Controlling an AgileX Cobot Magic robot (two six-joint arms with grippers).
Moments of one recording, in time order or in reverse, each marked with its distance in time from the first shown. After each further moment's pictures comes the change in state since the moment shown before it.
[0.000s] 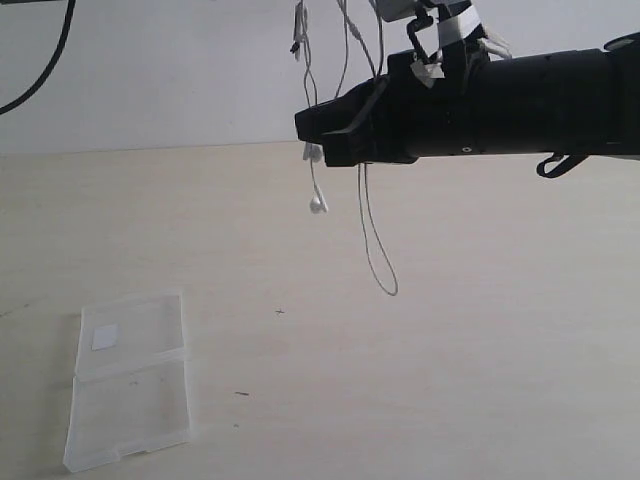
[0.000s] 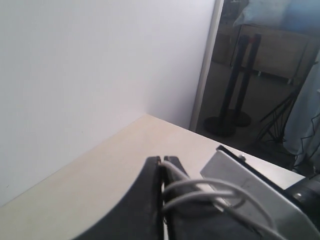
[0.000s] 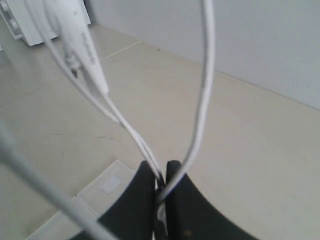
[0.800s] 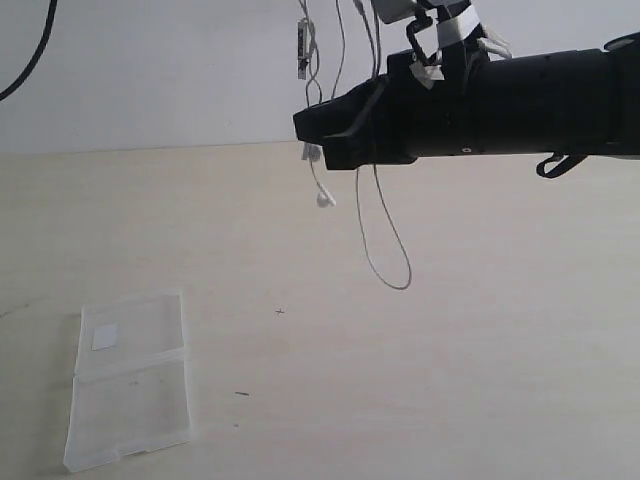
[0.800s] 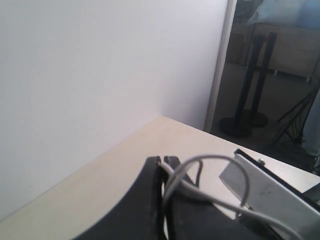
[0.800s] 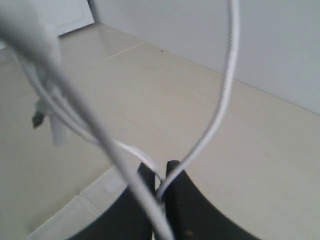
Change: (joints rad) left arm 0.000 -0.020 0.000 0.030 -0.059 -0.008; right arm 0.000 0.000 0.000 0.002 0.011 -0.026
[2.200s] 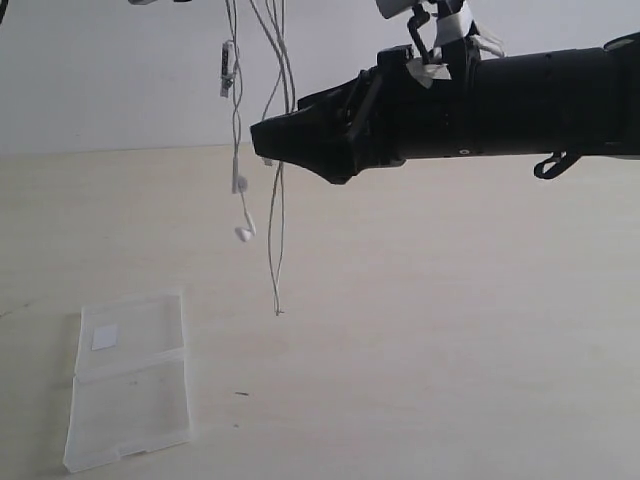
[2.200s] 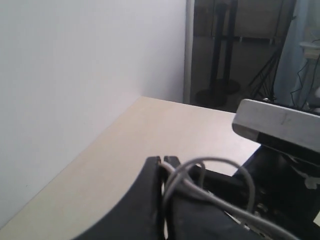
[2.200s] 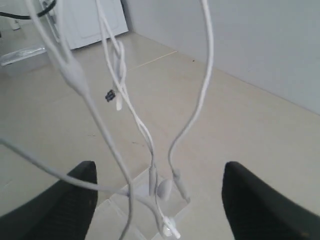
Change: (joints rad) left arm 0.200 0.002 0.000 0.180 0.353 0.008; right arm 0.001 0.000 0.000 0.000 0.123 -0.019
